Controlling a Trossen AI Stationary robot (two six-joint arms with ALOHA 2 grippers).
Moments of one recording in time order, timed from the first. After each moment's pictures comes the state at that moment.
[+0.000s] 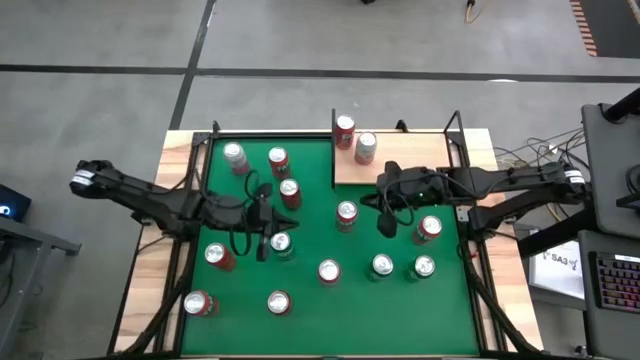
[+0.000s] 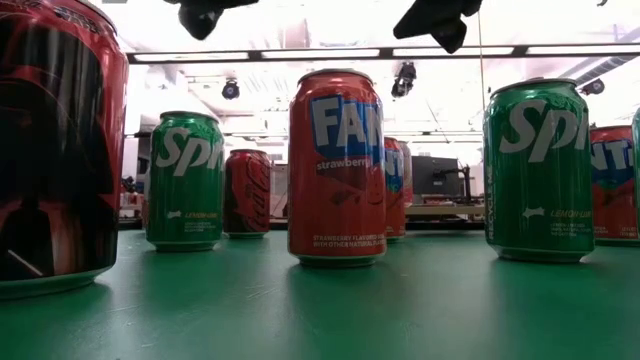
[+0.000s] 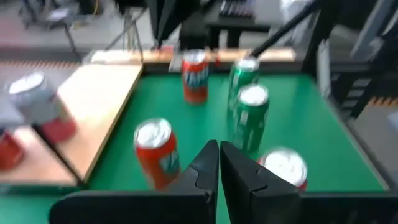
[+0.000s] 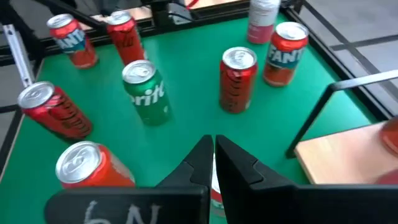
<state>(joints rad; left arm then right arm) -0.27 1.10 0.84 -0.10 -0.29 -0.10 0.06 1.18 1.07 -0.44 0.13 0.21</state>
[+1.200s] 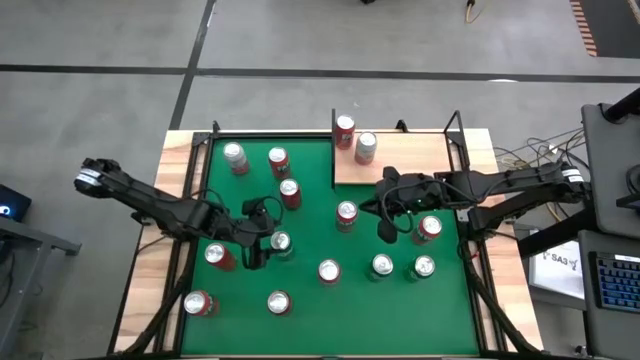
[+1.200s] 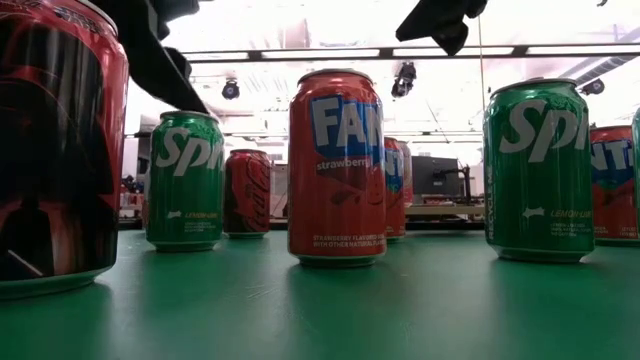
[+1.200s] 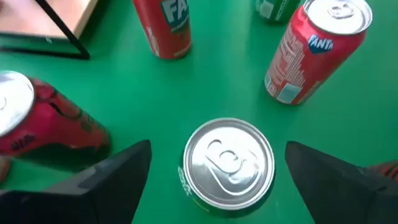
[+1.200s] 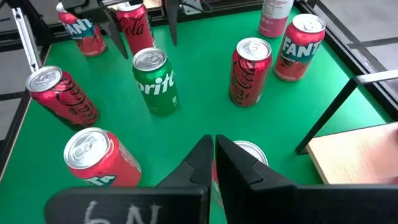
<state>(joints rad) -0.32 1.16 0.77 -0.43 -0.32 -0.34 0.09 1.19 1.05 -0.43 0.13 0.20</state>
